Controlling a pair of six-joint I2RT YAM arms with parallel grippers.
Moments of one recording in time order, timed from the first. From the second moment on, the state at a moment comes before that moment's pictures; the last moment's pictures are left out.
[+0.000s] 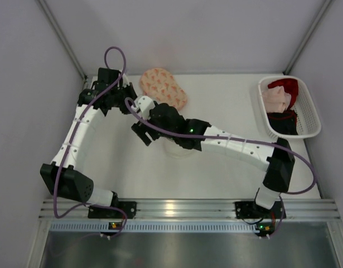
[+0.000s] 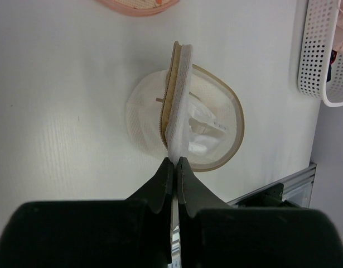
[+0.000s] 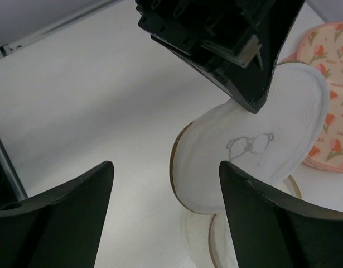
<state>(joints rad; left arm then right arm) -0.21 1.44 1.54 -0.90 0.34 -0.51 1.12 1.68 1.56 -0.29 0.13 -0.01</state>
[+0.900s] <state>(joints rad) -0.14 1.29 1.52 -0.73 0.30 -0.45 0.88 1.58 1.44 -0.22 -0.10 0.22</state>
